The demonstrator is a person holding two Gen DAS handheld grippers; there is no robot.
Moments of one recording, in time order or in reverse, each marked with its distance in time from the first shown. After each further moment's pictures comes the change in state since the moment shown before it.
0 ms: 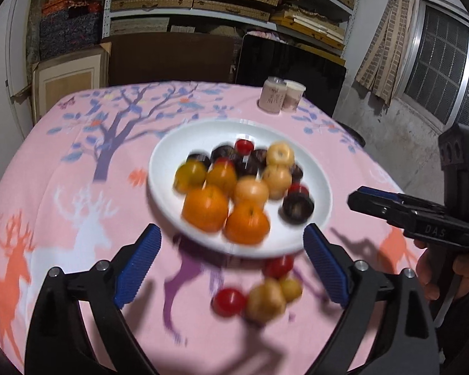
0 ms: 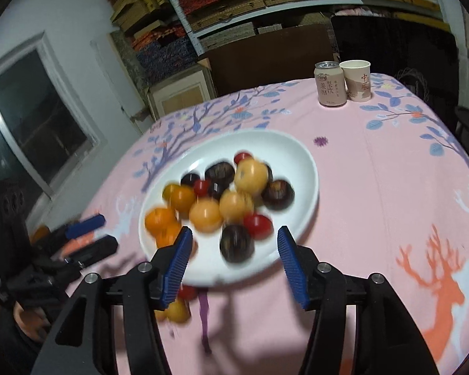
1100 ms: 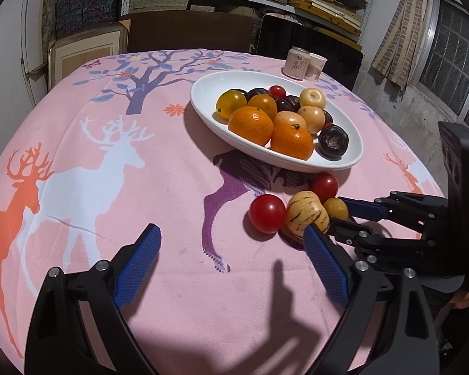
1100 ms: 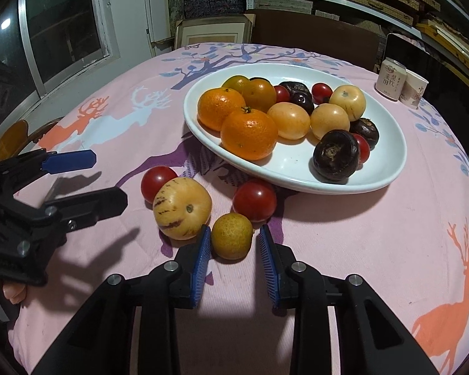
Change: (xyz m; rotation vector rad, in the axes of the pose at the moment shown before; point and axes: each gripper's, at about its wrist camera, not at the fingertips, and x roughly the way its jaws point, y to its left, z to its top) left arm 0.000 0.029 -0.063 -0.024 0.064 0.062; right arm 0.062 0.090 -0.058 -0.276 0.146 -0.090
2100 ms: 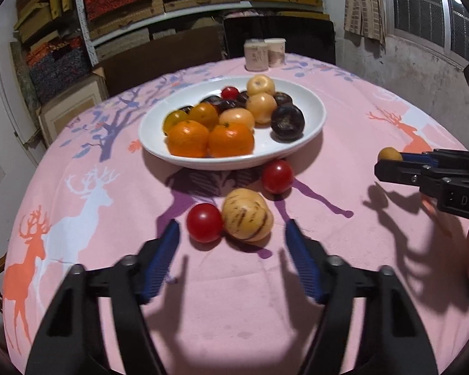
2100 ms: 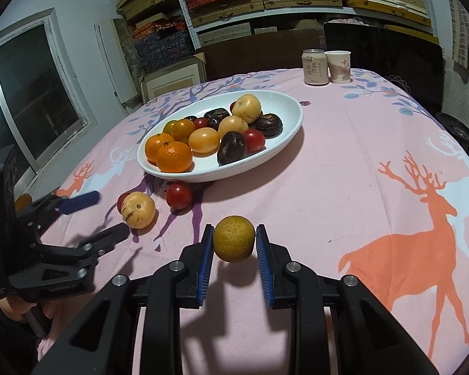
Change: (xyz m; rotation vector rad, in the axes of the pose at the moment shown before) left arm 0.009 -0.075 -0.010 0.286 -0.026 0.101; right arm -0.066 -0.080 -0.054 0.284 -0.176 0.024
